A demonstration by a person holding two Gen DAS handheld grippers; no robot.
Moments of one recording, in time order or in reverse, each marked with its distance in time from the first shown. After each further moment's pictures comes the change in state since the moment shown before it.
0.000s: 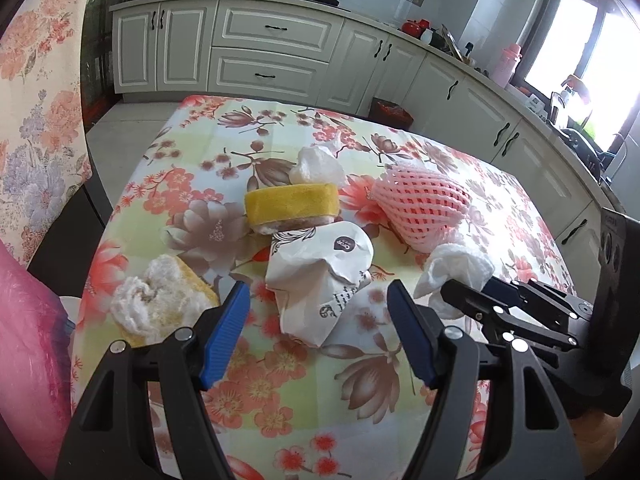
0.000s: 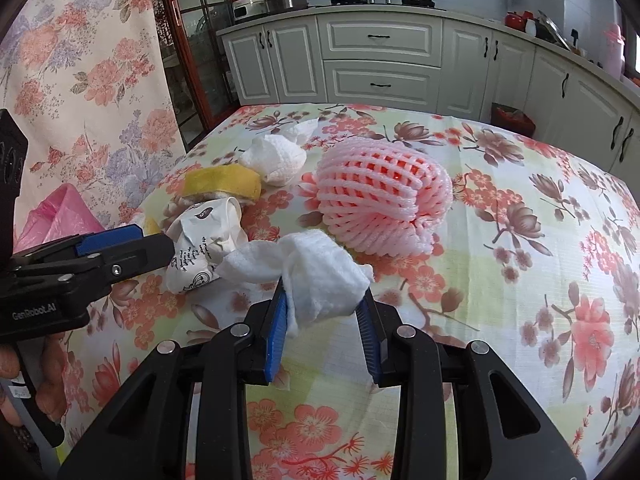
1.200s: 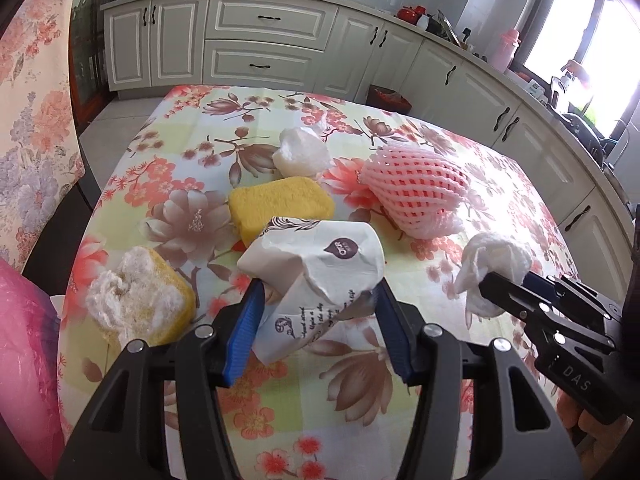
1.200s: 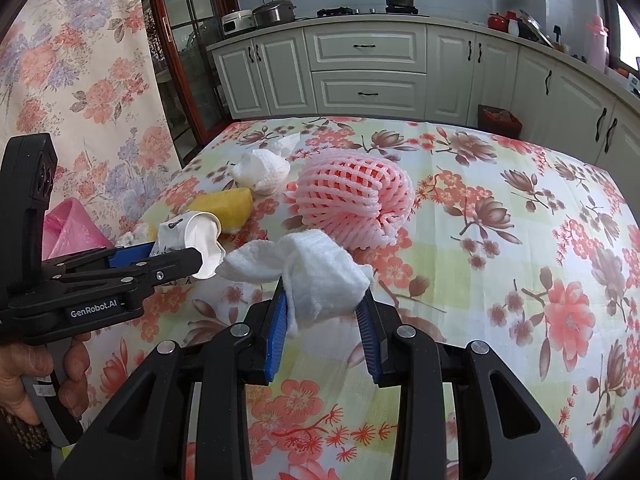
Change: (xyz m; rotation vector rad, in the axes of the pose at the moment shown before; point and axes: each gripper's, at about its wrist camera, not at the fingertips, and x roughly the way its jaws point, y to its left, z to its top) left arm 0.010 -0.012 -0.004 0.027 0.034 0.008; right arm -0.028 -0.011 -0.010 0.038 -0.039 -0.015
